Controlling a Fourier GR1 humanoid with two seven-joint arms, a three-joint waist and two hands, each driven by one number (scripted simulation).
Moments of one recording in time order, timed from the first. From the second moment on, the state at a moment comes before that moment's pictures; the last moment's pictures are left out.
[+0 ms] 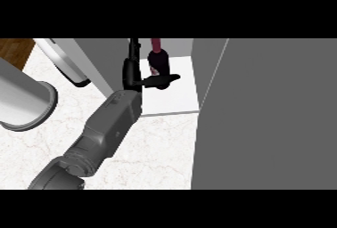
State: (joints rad) left arm -1.10 0.00 0.05 -0.10 0.40 0.39 -0.84; right arm -0.06 -0.01 0.13 -2.45 -0.10 0.16 0.58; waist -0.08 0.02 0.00
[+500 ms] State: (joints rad) left arm -1.10 0.00 0.03 -0.10 0.41 0.31 -0.85; right arm -0.08 -0.01 0.13 -2.44 -0.10 0.14 0.59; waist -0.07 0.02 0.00
